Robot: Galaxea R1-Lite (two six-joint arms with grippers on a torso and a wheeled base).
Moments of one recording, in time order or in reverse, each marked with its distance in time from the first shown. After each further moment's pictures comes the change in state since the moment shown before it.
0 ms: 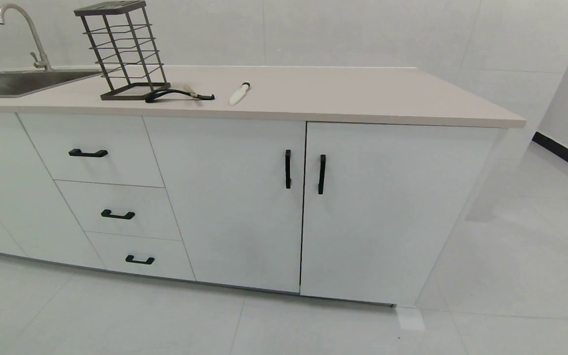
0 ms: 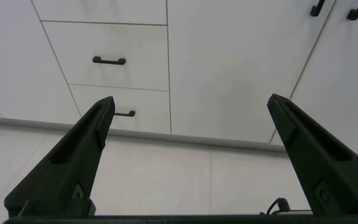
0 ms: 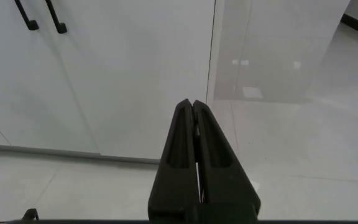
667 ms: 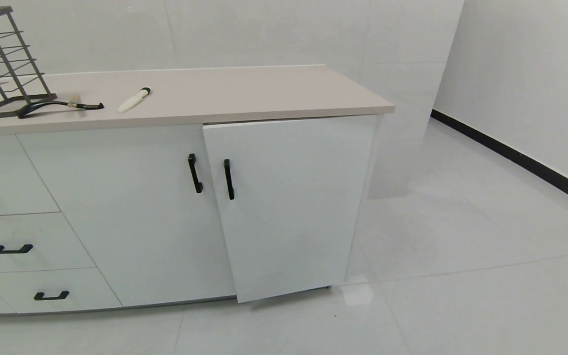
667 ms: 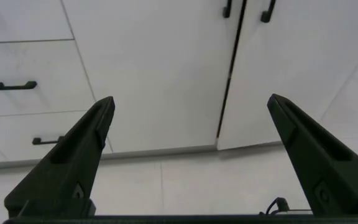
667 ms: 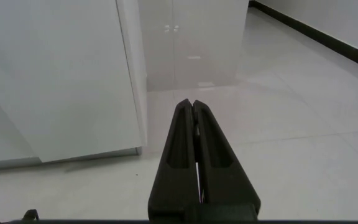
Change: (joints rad) left arm 0.000 0.000 0.000 0.000 -0.004 -0.002; right arm 0.000 0.000 0.000 0.001 0.000 0.001
